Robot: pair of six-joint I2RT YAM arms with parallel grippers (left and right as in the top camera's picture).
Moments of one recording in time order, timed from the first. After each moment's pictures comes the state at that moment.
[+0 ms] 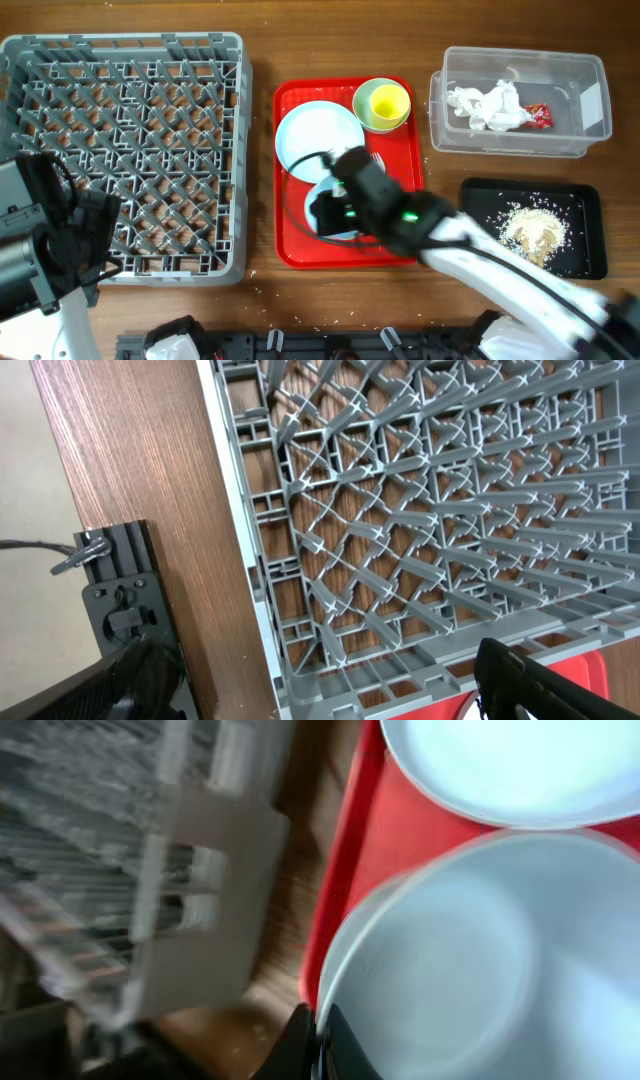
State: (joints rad) left arm 0.37 1.03 1.40 -1.59 -0.19 -1.00; right arm 0.82 1.43 0.94 -0.45 -0.21 0.68
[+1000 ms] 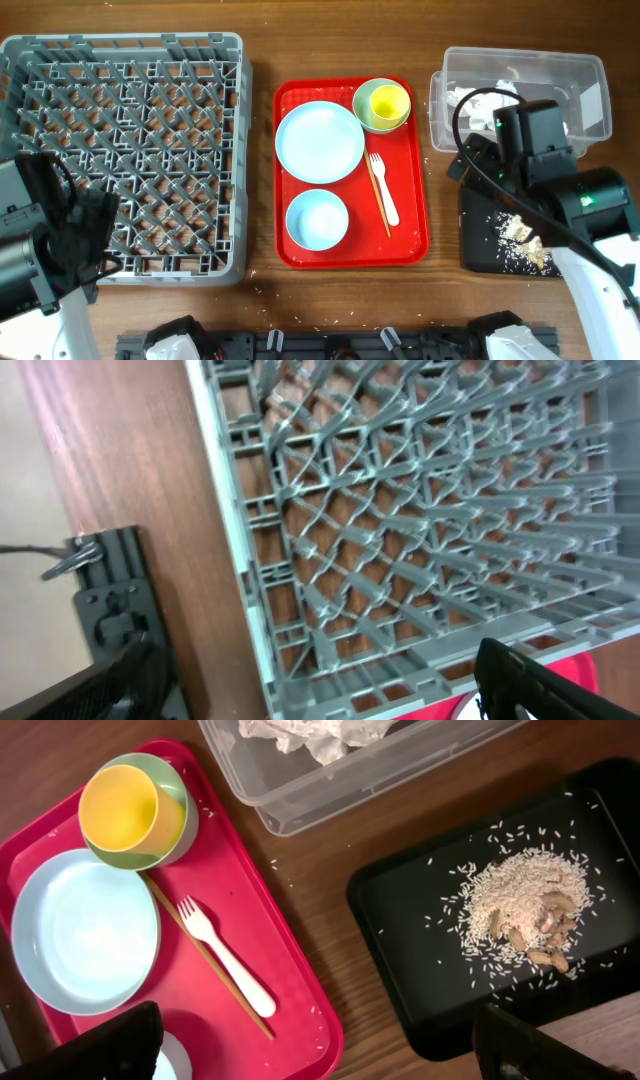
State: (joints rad) left arm 0.37 1.03 1.40 -1.57 -0.19 -1.00; right arm 0.24 1.15 1.32 -1.29 0.22 0.71
